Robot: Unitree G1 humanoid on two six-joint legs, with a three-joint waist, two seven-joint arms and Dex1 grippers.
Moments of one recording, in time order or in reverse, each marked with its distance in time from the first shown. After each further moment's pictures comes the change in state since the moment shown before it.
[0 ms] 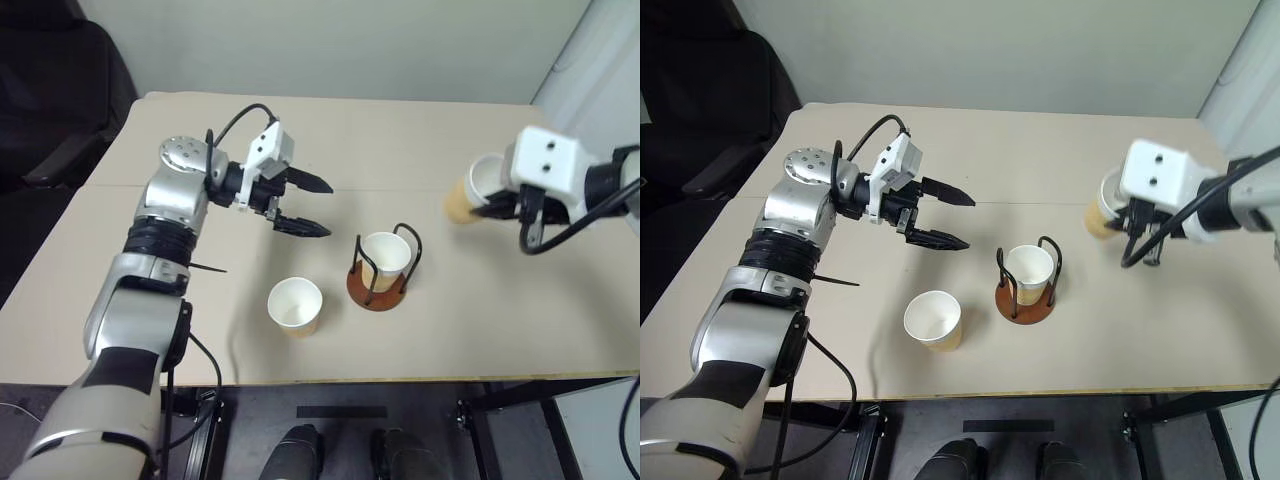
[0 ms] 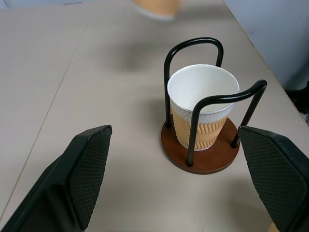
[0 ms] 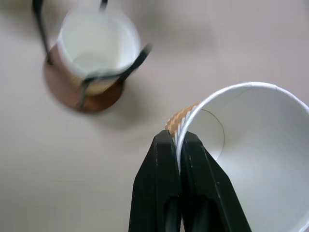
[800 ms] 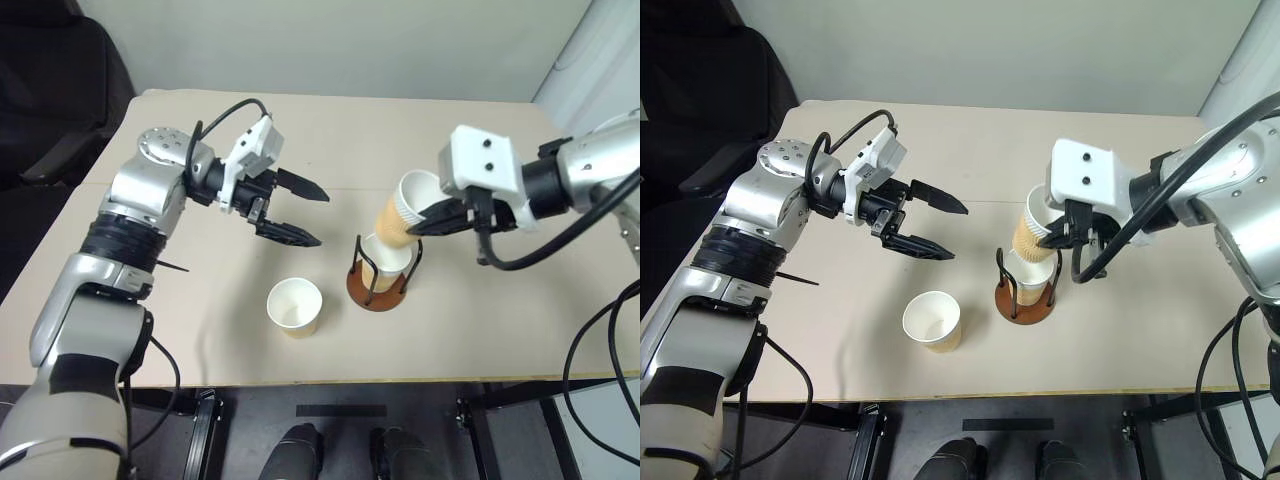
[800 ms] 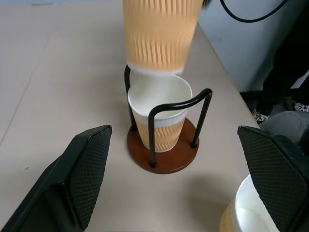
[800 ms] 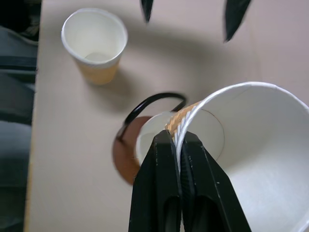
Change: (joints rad) left arm 0.017 0.190 -0.210 -0.223 -0.296 0.144 -0.002; right arm -0.063 0.157 0.109 -0.095 0.109 0.153 0.071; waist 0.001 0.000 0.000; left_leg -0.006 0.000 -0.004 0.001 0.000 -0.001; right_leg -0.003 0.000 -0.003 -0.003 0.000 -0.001
